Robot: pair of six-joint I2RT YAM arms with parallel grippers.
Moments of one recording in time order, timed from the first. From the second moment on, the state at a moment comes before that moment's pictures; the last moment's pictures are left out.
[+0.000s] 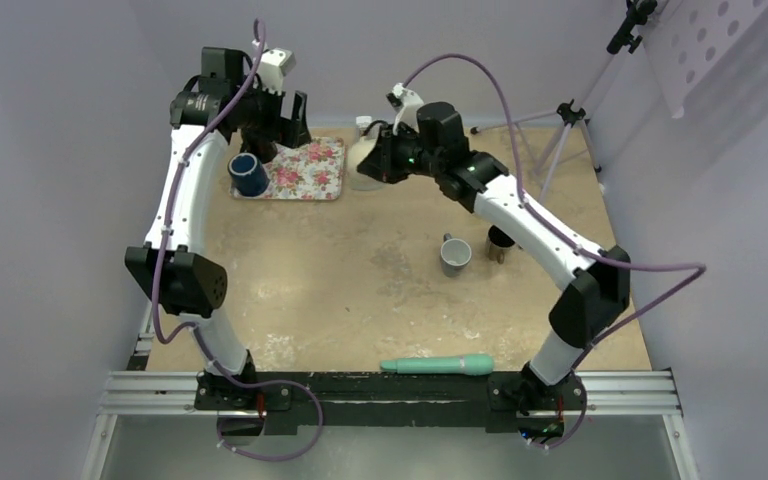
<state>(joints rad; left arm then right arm) -0.10 1.83 2.11 -0.98 0.41 0.15 0.63 1.72 1.62 -0.20 -0.37 0.47</state>
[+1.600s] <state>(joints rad) 0.06 2.32 2.26 -0.93 -0.12 0.38 -0.34 1.77 1.25 -0.59 0.06 0.23</state>
